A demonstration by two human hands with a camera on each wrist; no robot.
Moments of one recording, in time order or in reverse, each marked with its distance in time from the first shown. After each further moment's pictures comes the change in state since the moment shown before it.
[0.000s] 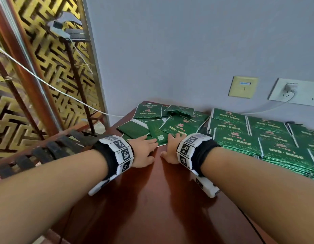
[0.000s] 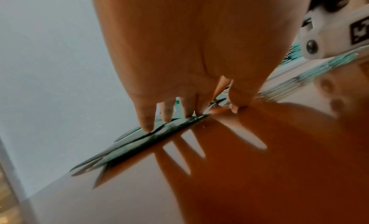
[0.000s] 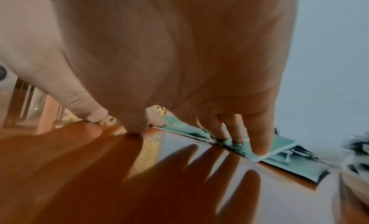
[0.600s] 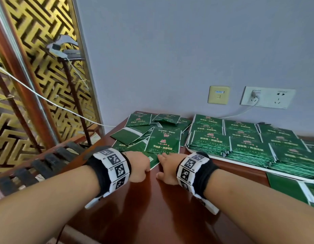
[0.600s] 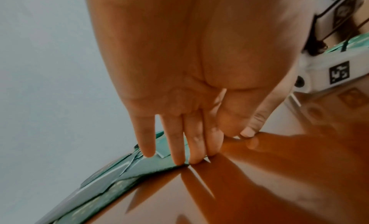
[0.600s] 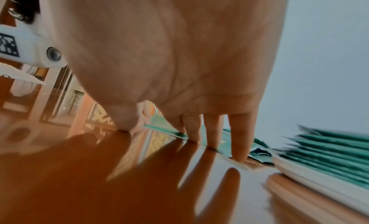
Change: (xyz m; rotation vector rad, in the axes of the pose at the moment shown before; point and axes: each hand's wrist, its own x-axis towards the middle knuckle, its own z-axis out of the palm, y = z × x) left_hand -0.057 0.060 -0.025 0.070 -0.137 0.018; right_hand -0.076 0.035 0.013 -0.090 -0.057 -0.217
